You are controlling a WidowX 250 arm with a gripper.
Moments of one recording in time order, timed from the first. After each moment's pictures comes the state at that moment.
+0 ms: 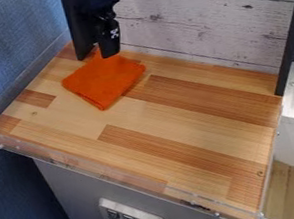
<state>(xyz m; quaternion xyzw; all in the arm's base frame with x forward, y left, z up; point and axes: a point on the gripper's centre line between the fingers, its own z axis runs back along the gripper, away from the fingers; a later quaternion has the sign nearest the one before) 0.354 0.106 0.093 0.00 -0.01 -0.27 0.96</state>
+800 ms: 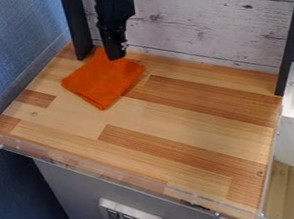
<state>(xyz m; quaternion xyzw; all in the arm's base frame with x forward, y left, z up) 0.373 0.100 0.053 -0.01 0.00 -0.34 0.94</state>
